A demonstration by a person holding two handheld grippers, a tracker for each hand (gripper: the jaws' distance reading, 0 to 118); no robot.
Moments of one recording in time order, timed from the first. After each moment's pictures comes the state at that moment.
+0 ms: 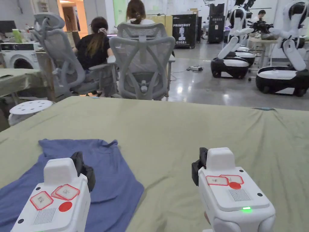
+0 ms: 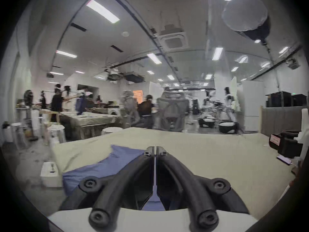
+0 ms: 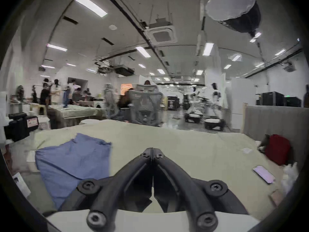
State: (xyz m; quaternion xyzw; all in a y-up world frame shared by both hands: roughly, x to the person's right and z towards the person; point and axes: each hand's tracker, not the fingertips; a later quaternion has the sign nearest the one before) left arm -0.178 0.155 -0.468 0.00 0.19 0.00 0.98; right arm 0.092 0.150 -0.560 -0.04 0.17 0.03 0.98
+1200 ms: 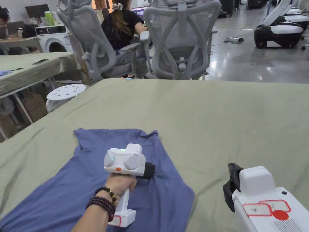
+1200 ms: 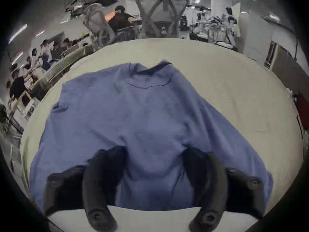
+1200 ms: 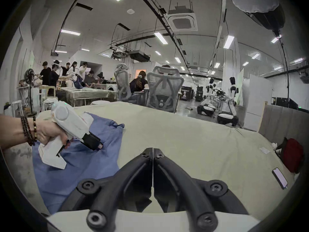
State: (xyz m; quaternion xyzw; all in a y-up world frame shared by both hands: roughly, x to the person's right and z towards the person) left arm -0.296 0.018 -0.783 -0.42 0.07 -0.01 0.90; right arm 0.033 0.094 -0.629 -0.10 0.20 0.09 0.97
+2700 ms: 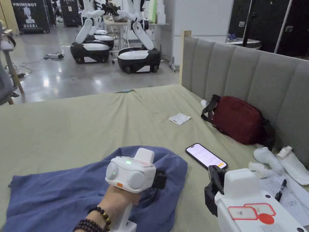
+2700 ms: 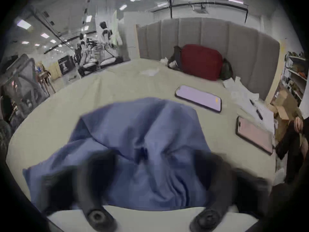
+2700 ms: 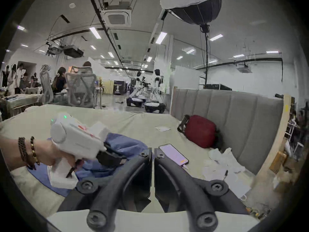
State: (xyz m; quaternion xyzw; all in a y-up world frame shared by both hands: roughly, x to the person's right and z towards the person) left arm 0.255 0.060 -0.762 -0.29 -0.37 -0.14 0.87; right arm 0.358 0.127 -0.498 -0.11 -0.13 0.05 0.98
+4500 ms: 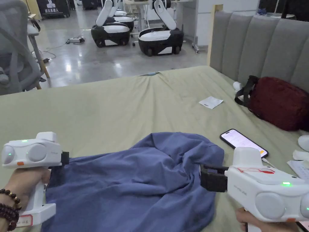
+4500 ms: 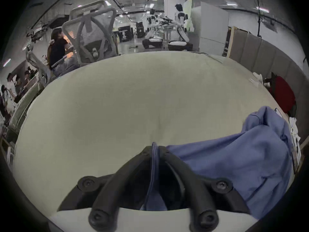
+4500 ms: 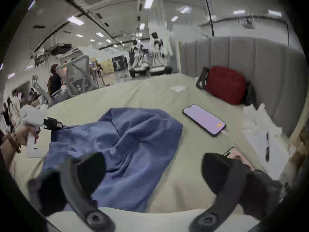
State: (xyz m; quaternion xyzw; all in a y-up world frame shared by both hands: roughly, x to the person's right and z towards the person) left arm -0.022 0.074 -0.890 -0.38 -0.10 -0.06 0.92; right arm 0.379 0.078 -0.620 -0.28 -0.09 -0.12 0.95
